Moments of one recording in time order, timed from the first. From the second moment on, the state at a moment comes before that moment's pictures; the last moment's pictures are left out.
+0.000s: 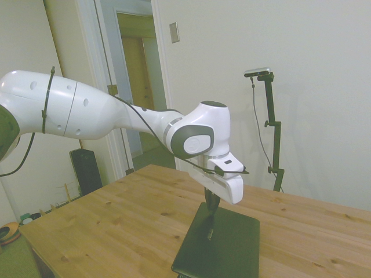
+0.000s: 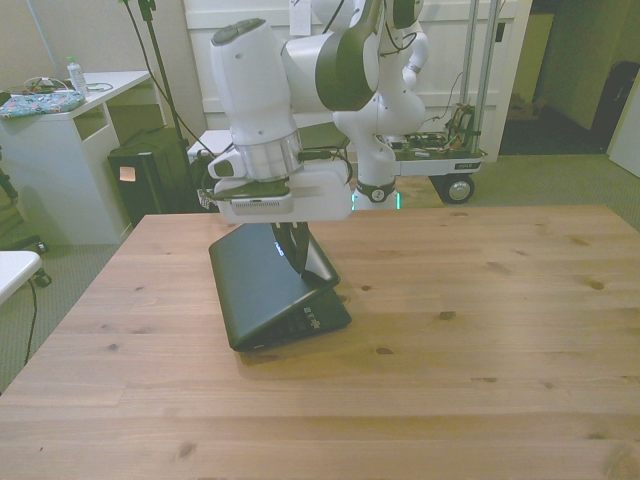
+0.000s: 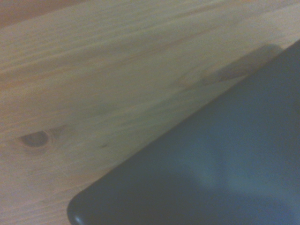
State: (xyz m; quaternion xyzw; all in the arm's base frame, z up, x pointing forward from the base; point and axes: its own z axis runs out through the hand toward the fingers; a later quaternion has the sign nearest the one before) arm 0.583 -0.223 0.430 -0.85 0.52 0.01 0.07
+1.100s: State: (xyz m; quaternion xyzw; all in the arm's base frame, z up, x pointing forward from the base) arm 0.538 -0.226 0.404 -0.84 0.54 0.02 0.07
